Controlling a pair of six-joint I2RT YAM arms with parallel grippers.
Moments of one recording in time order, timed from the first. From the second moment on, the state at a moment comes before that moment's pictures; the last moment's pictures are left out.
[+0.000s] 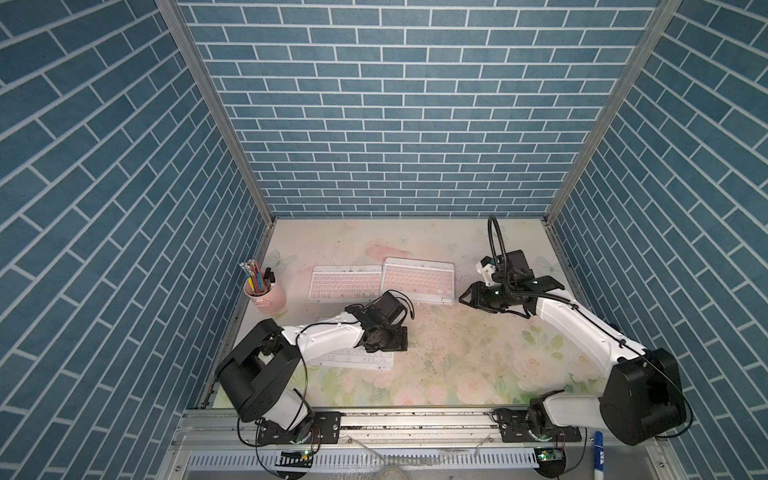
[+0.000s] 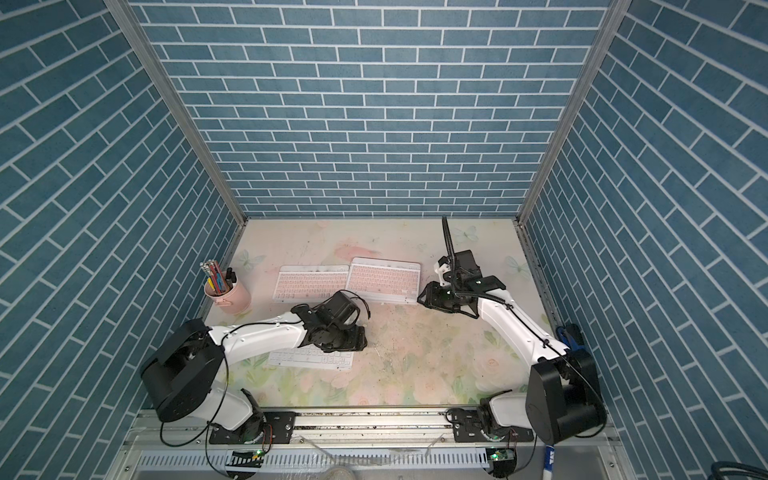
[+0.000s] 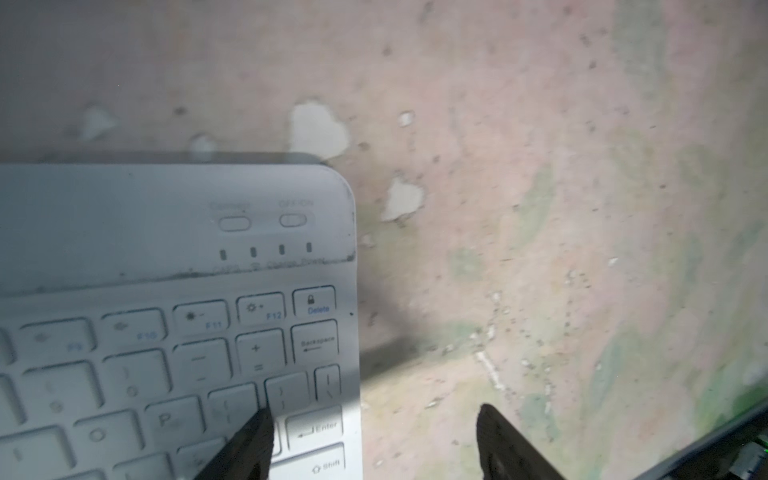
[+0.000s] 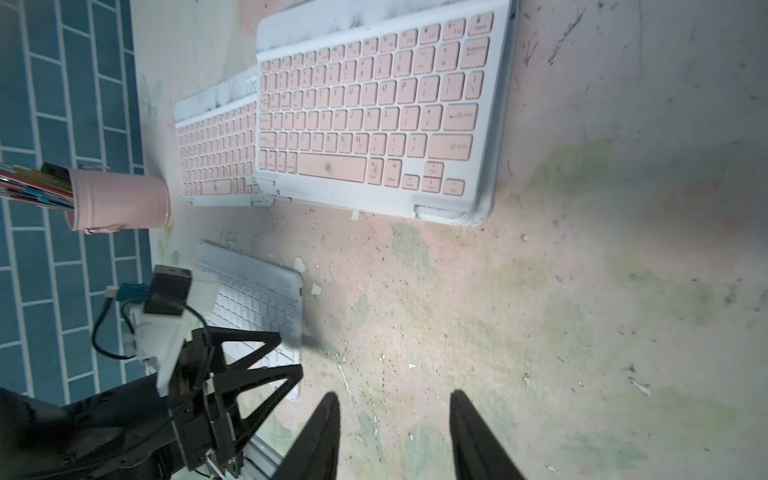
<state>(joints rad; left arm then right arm) -0.82 1.57 0.82 -0.41 0.16 -0.77 0.35 1.31 0.96 -0.64 -0.46 0.47</state>
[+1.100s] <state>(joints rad) -0.62 1.41 0.88 -0.46 0.23 -0.70 0.42 1.15 0.67 -0.59 -0.44 0.58</state>
